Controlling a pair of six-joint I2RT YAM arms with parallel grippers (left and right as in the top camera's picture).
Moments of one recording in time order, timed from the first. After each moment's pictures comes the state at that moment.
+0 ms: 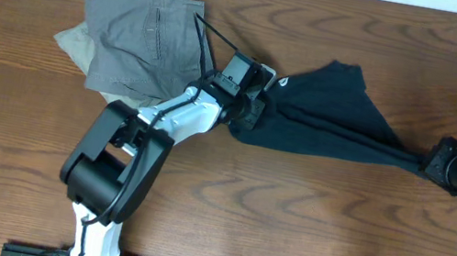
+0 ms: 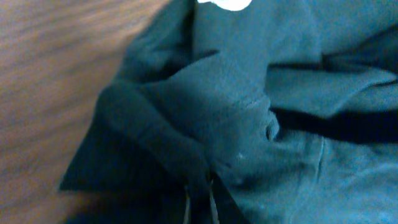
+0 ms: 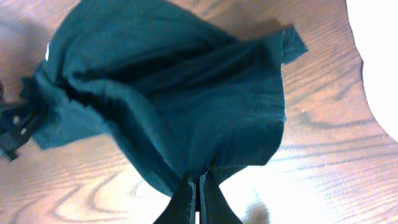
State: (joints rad) left arm -0.50 1.99 1.22 -0.26 0.20 -0.10; right arm -0.28 1.25 1.33 -1.25 -0.16 0.19
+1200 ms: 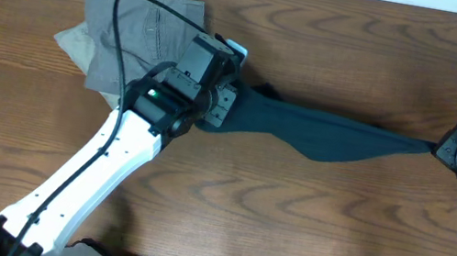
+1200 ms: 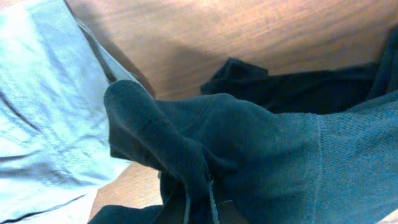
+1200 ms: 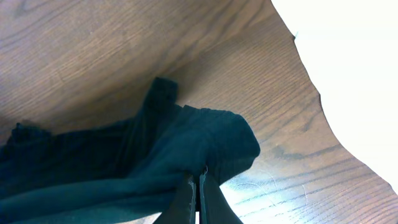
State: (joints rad) left arm -0.50 1.47 1.25 -0.71 -0.03 -0.07; right arm -0.29 1.30 1.33 -1.11 -0.03 0.28
